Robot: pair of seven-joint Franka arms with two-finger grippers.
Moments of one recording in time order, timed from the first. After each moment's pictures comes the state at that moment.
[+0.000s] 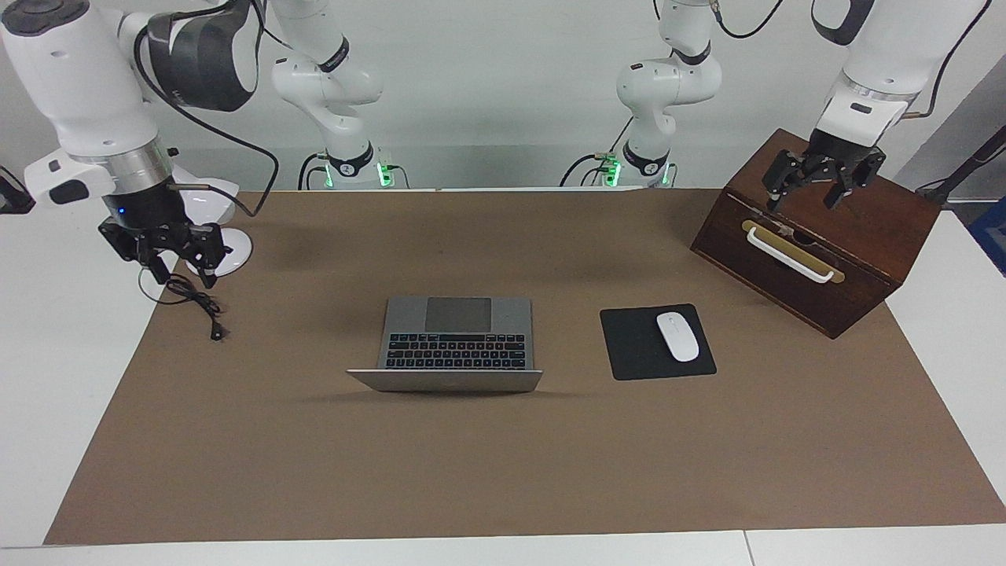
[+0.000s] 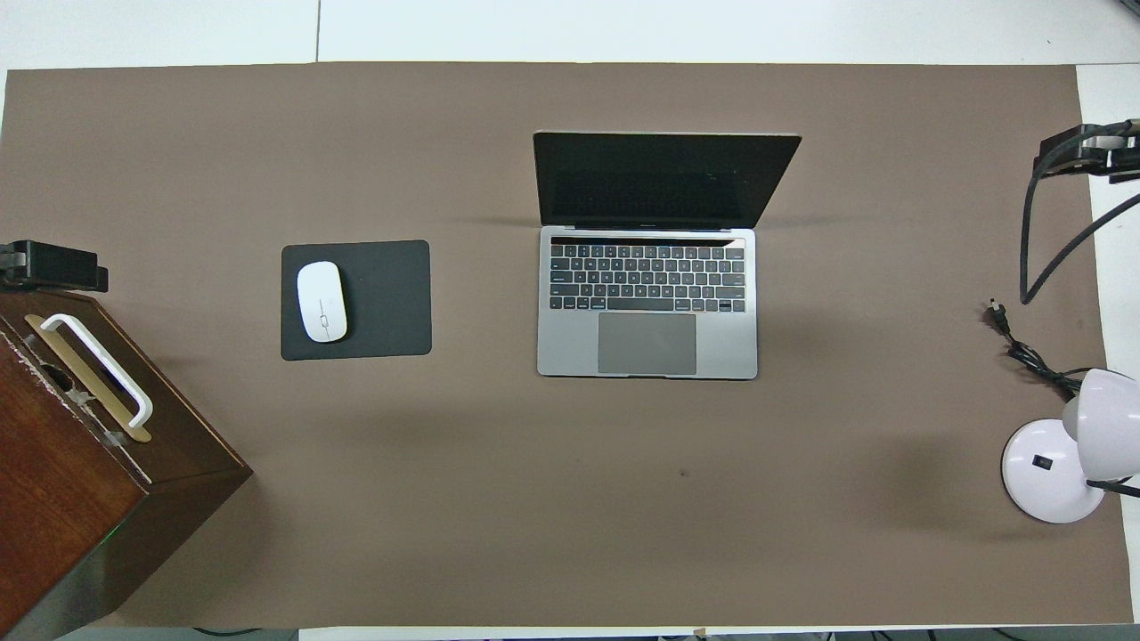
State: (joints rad) left arm 0.06 -0.09 -0.08 -1.67 0.01 1.65 0.01; right arm -0.04 0.17 -0.04 -1.48 -0.05 1.87 0.02
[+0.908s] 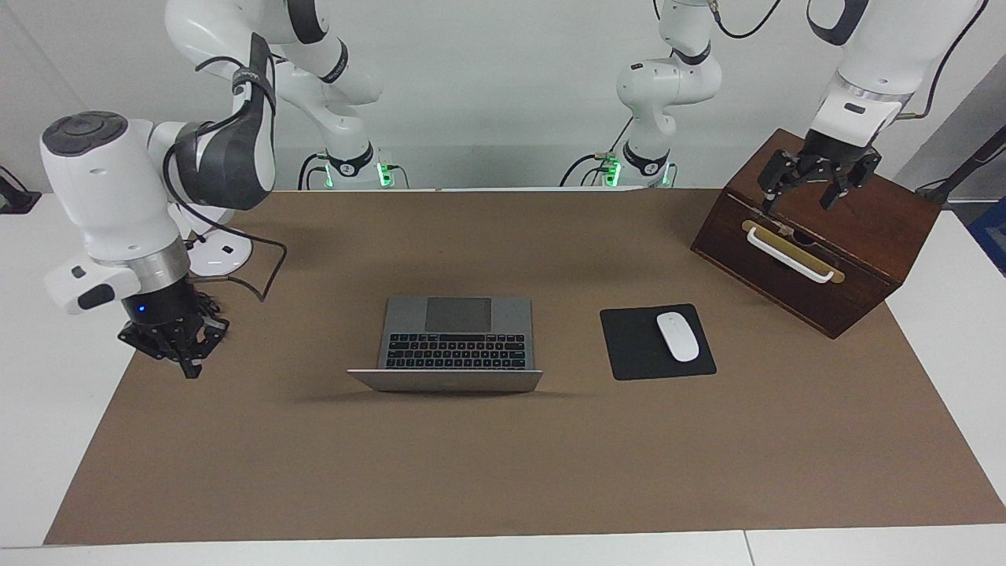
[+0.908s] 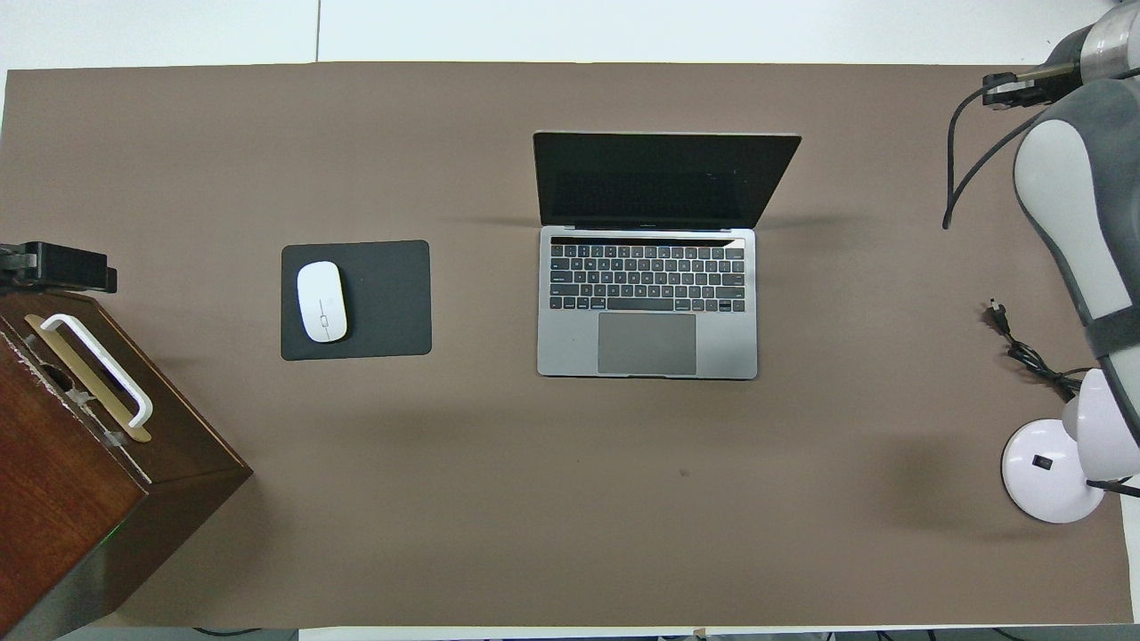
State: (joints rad) left arm 0.06 -0.09 -0.09 -1.67 0.01 1.65 0.01; right arm -0.03 0.41 -0.03 -1.35 -0.08 2.05 -0.08
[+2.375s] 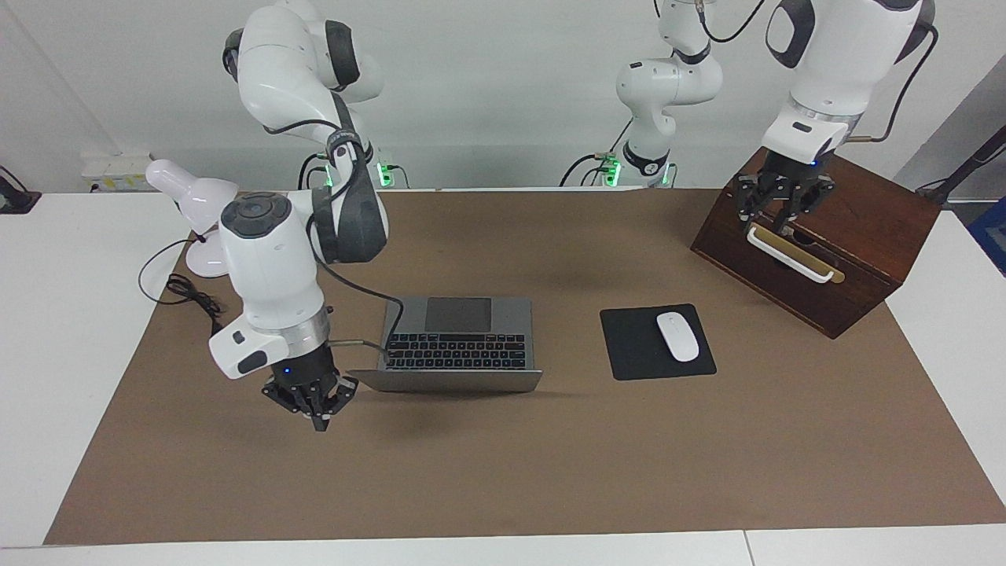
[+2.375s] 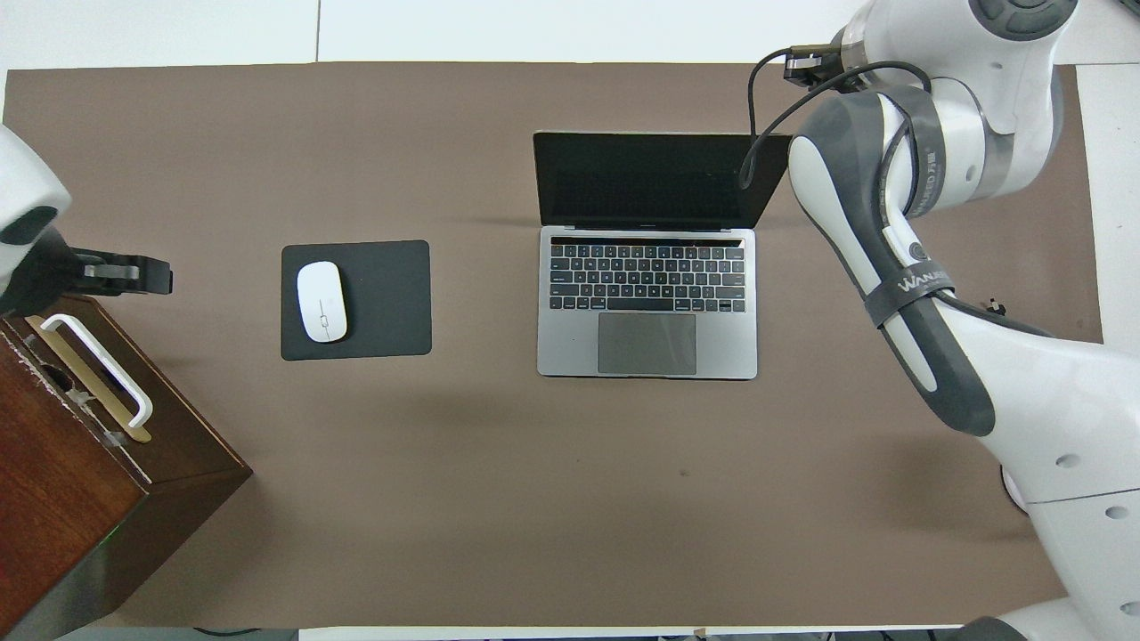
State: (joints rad) left arm -0.02 -0.15 -0.11 -1.84 0.01 1.79 0.02; right arm 0.18 0.63 -0.02 -1.17 -0.08 2.12 0.30
